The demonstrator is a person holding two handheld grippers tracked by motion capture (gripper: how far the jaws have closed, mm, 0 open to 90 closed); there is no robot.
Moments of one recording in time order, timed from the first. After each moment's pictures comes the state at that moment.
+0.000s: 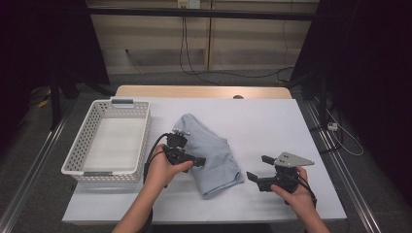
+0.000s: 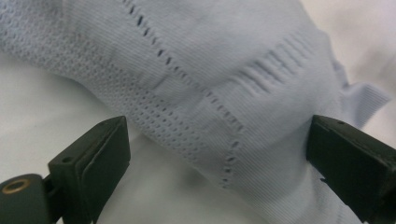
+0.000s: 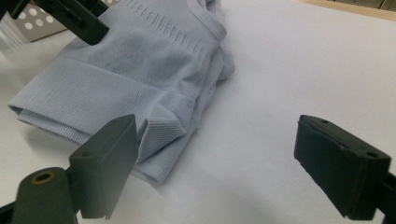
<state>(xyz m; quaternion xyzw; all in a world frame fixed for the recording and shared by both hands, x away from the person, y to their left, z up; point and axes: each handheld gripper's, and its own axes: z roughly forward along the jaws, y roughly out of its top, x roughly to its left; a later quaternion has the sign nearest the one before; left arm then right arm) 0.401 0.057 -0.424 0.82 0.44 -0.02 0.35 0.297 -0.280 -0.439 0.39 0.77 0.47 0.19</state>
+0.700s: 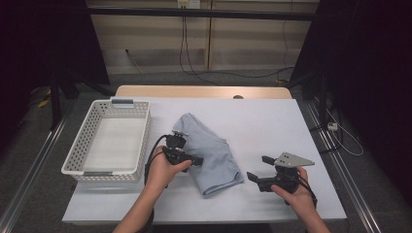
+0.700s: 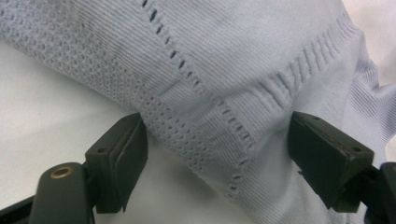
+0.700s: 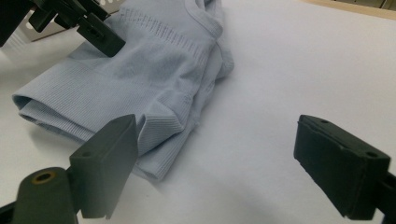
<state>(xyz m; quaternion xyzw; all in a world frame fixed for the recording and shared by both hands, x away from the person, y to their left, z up) 0.406 0.059 -0.437 0.82 0.46 -0.03 0.34 0.297 -0.280 -0.439 0.39 0.77 0.47 0.18</state>
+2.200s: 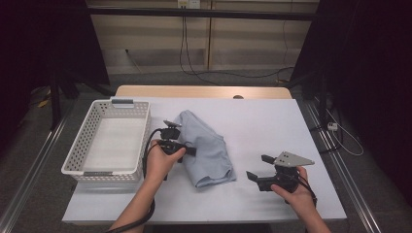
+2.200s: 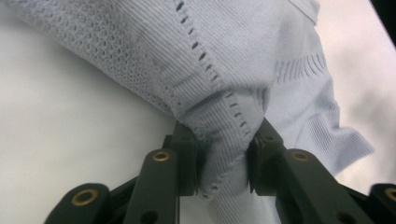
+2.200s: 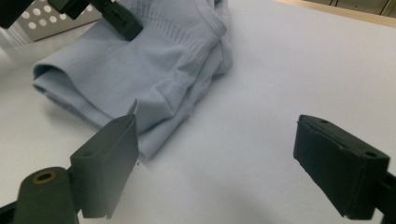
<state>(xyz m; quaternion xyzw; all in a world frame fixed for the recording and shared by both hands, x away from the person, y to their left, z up) 0.435 0.074 -0.424 0.78 0.51 -0.07 0.35 0.298 -0.280 -0.437 0.38 0.77 0.47 0.19</state>
